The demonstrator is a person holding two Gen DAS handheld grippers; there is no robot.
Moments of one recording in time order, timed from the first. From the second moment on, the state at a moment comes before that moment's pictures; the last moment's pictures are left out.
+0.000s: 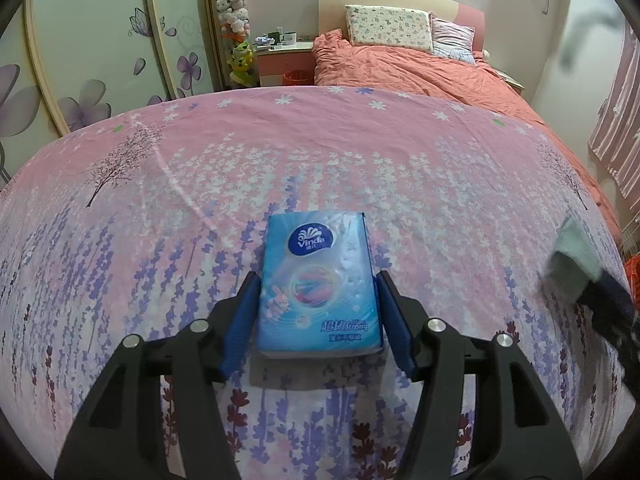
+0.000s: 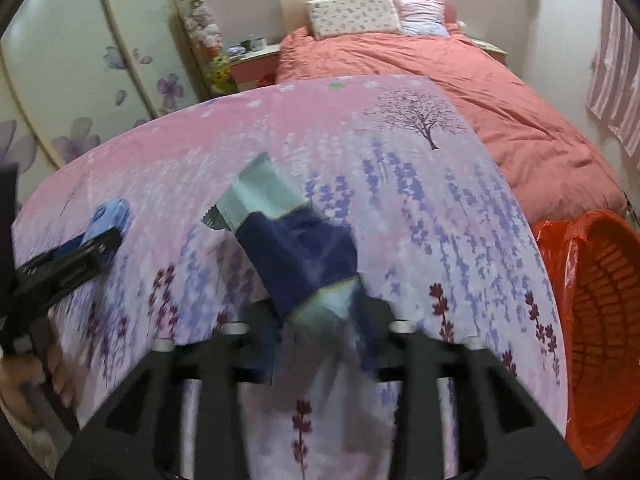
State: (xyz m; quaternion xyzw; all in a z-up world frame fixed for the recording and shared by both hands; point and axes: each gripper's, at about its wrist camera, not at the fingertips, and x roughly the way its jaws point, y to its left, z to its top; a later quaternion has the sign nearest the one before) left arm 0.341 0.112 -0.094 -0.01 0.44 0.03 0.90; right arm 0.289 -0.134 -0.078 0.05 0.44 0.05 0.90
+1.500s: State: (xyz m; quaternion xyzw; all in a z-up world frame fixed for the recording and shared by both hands) left arm 0.343 0.095 -0.098 0.01 0.44 0.01 0.90; right arm 0.308 -0.137 -0.091 0.05 0.43 0.00 0.90
